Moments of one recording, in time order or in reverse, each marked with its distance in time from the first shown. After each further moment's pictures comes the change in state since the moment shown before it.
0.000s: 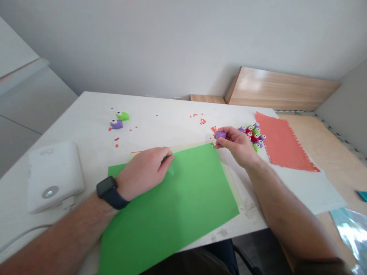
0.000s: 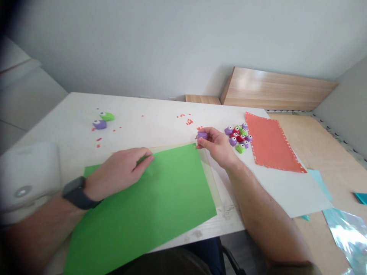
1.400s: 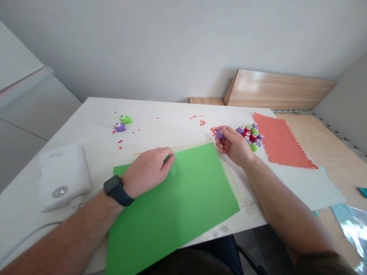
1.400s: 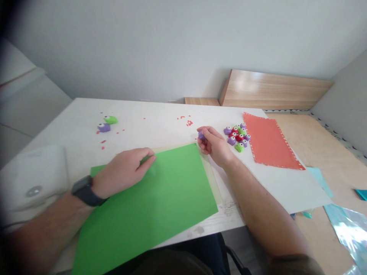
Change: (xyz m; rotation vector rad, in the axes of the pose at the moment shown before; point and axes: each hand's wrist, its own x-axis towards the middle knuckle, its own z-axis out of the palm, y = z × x) left_hand -0.001 0.001 -0.002 0.000 0.013 0.027; right_hand -0.003 -0.010 0.011 0.286 -0.041 0.177
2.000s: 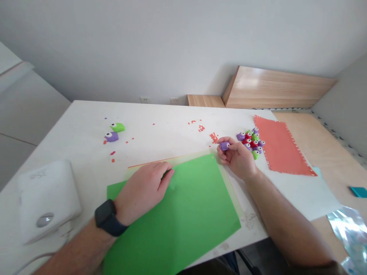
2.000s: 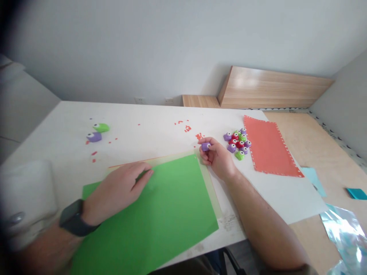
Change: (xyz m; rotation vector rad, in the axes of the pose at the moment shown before) left_hand 0.001 -0.003 0.003 -0.095 -0.061 -0.014; right_hand 0.000 0.000 -0.004 0.136 0.046 0.113
